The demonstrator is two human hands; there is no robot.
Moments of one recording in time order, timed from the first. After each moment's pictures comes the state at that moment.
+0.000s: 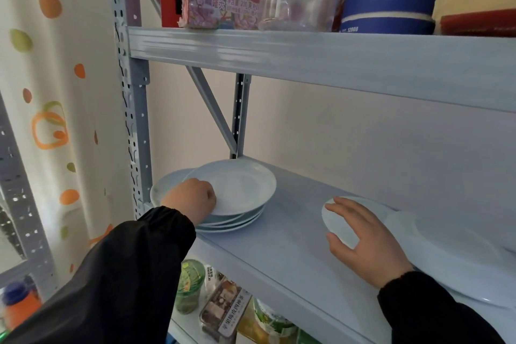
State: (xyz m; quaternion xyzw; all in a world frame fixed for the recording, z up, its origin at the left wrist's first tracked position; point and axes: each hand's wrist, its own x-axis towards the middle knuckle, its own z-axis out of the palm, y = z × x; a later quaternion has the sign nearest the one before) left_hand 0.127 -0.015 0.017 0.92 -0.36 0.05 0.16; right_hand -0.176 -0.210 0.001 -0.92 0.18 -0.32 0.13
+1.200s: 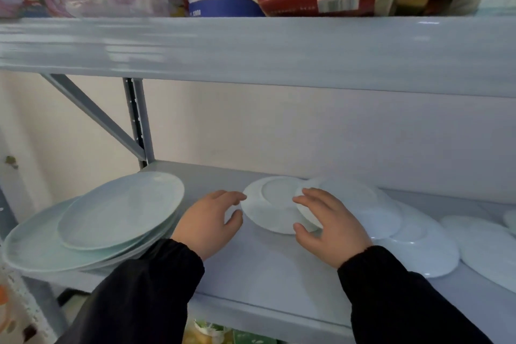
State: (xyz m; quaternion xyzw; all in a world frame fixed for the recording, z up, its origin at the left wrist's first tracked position) left_hand -0.020 -0.119 0.008 0.70 -0.62 0.04 0.34; right_hand -0.261 -0.227 -0.001 -0.88 0.32 -0.34 0.08
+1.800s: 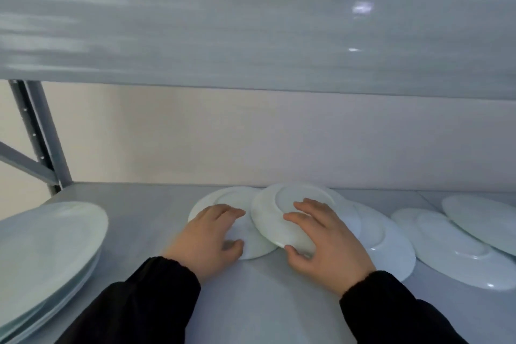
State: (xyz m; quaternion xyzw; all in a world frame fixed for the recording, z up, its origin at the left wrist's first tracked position) left_hand -0.049 -0.210 -0.014 0.64 -0.73 0.01 0.24; right_hand -0.304 -0.256 -0.013 -0.86 0.37 -0.36 -0.01
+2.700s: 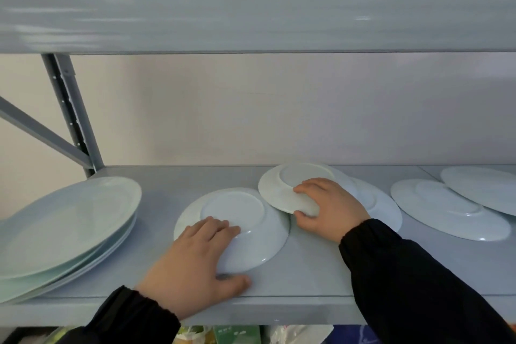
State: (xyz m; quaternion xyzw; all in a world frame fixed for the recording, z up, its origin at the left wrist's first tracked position) left_hand -0.059 -0.082 -0.015 0.64 -0.75 0.04 0.15; right_hand -0.309 -0.249 -0.010 -0.86 0.43 -0.27 0.01
